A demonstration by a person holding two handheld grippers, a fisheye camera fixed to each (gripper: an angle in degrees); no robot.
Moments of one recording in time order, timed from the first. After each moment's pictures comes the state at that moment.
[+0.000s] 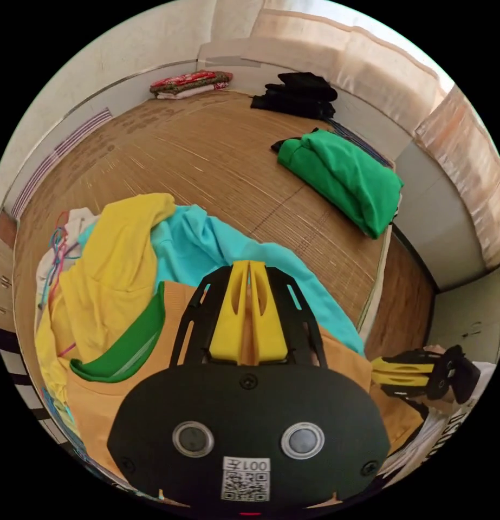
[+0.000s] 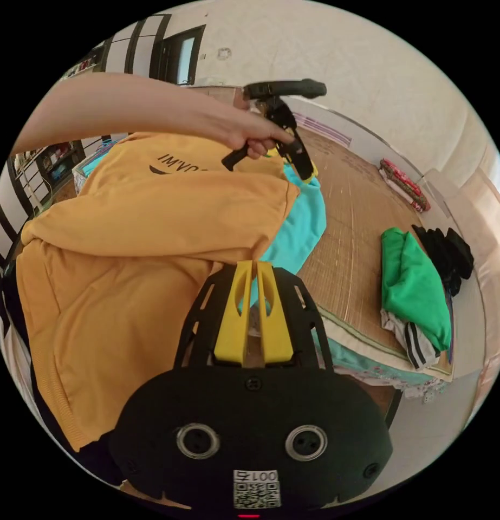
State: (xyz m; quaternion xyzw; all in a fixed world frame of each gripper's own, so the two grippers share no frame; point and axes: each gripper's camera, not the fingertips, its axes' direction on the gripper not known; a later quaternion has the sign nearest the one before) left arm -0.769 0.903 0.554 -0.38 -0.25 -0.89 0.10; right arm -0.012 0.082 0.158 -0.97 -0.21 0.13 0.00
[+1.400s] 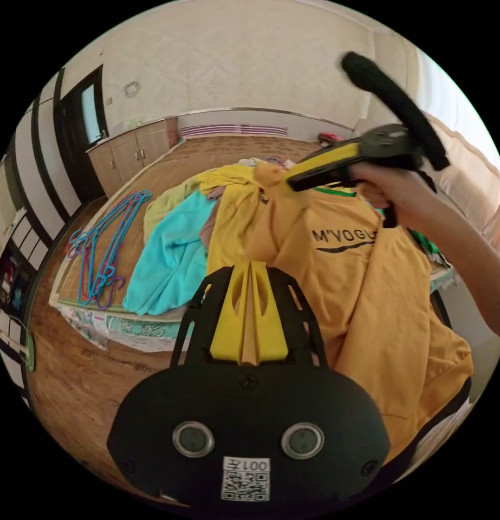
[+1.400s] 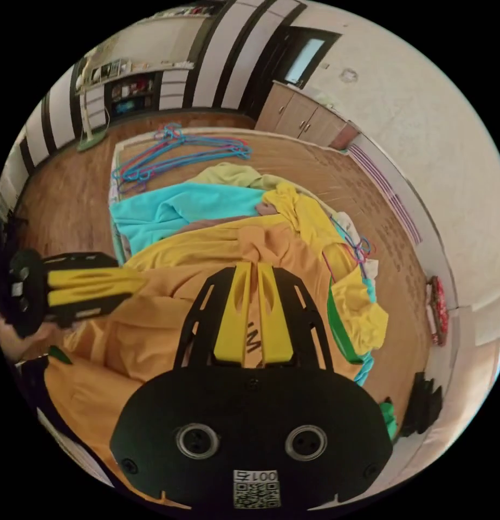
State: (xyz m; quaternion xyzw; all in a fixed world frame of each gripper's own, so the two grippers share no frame) left arm -0.657 0.387 0.588 -0.43 -0.49 -0.74 -0.16; right arm -0.324 0.401 0.195 -0.89 -0.43 0.16 0.02
